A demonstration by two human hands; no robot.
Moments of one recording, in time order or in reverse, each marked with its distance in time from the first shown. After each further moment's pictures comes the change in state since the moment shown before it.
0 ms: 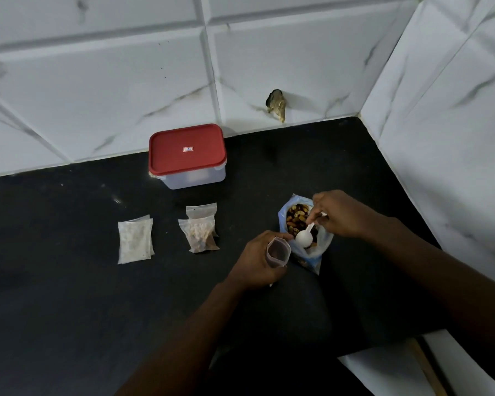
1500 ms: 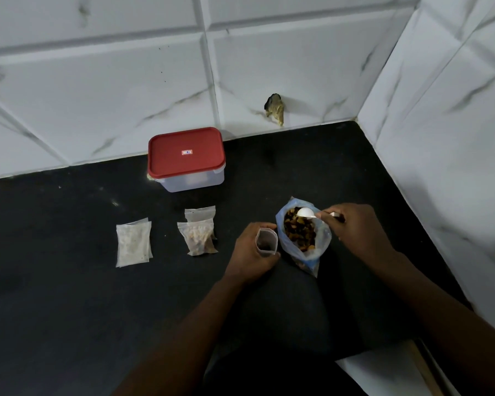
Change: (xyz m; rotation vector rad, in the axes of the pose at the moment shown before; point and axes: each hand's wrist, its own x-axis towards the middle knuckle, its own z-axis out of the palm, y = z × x) left_hand 0.009 -0.003 -0.005 -0.025 0.207 -0.101; right_hand -0.032 0.011 0.038 0.330 0.549 0.107
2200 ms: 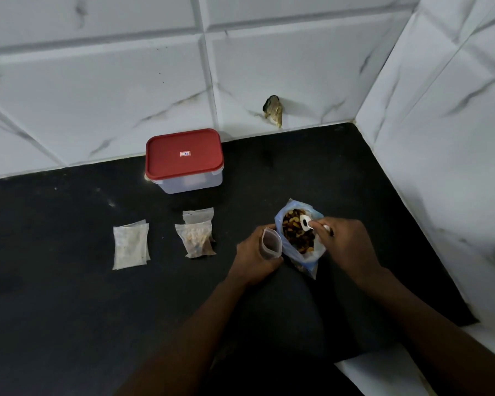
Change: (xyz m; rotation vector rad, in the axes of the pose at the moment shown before) left_hand 0.005 -0.005 0.010 0.001 -0.082 -0.078; right_hand -0.020 -0.012 0.020 -0.039 0.037 -0.035
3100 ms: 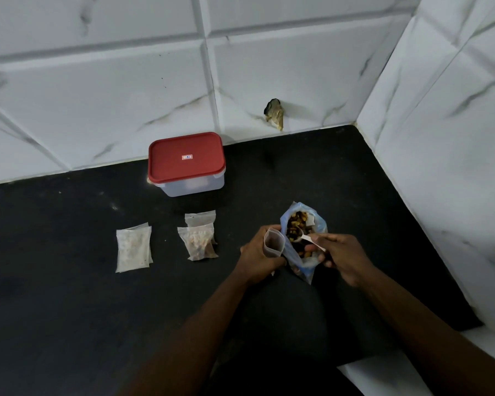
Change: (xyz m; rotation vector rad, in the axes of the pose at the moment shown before) left_hand 0.004 0.012 -0.005 -0.128 -0.117 -0.080; right_hand -0.002 -0.004 0.012 0.808 -0.228 0.870
